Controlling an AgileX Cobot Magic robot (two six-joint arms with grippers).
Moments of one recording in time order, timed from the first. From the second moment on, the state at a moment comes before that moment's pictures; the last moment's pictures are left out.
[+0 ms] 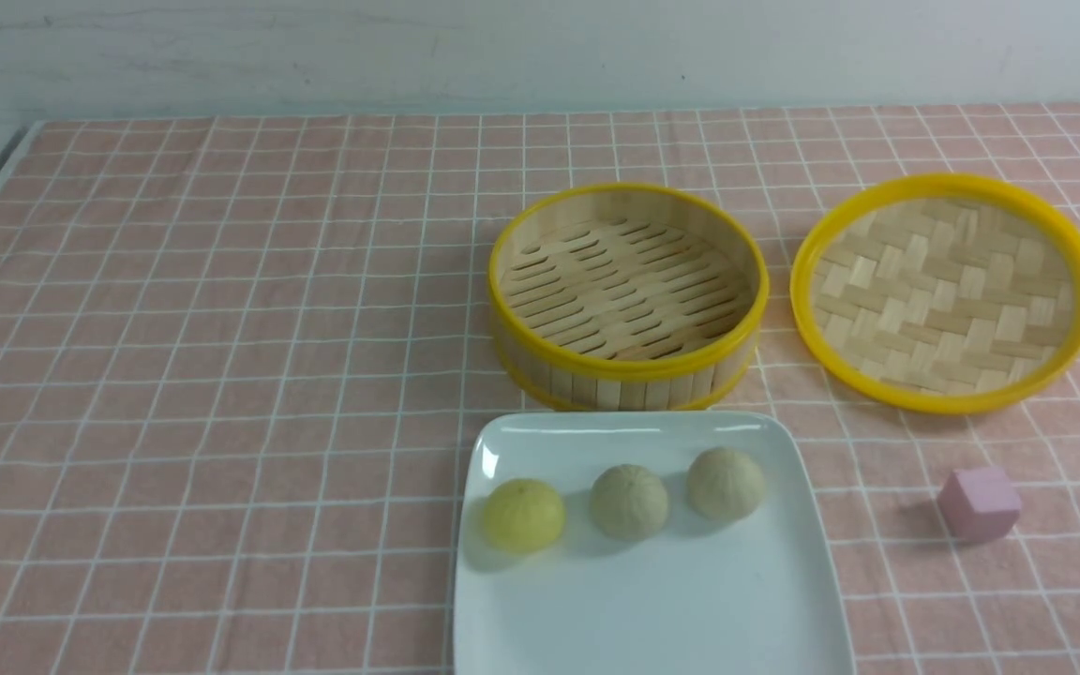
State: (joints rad) right arm 0.39 0.20 -0.24 -0.24 0.62 0.50; left arm -0.49 1.27 -1.68 0.36 0.93 -0.04
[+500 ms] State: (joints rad) right arm -0.05 0.20 -0.24 0.03 0.61 0.50; left arm -0.49 1.27 -1.68 0.34 0.93 -0.04
